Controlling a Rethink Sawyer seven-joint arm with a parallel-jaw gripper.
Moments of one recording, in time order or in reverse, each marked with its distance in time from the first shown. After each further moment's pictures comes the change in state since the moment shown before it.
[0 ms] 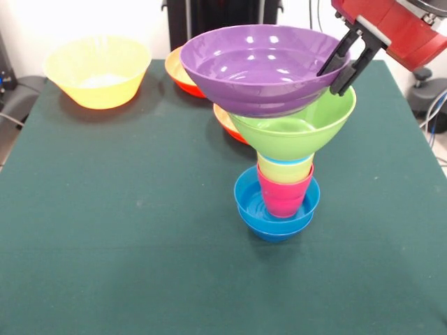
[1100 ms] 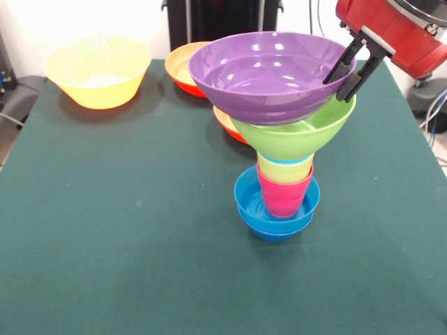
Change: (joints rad) arm 0.003 0.003 0.028 0.000 0.000 0.000 0.000
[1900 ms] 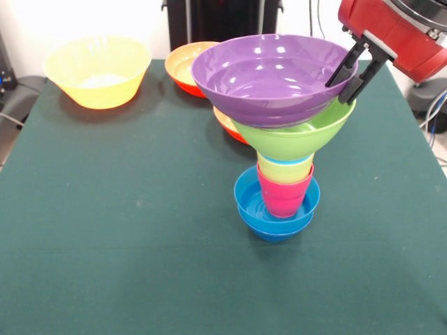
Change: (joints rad) arm 0.003 0.004 0.008 0.000 -0.003 0.000 0.000
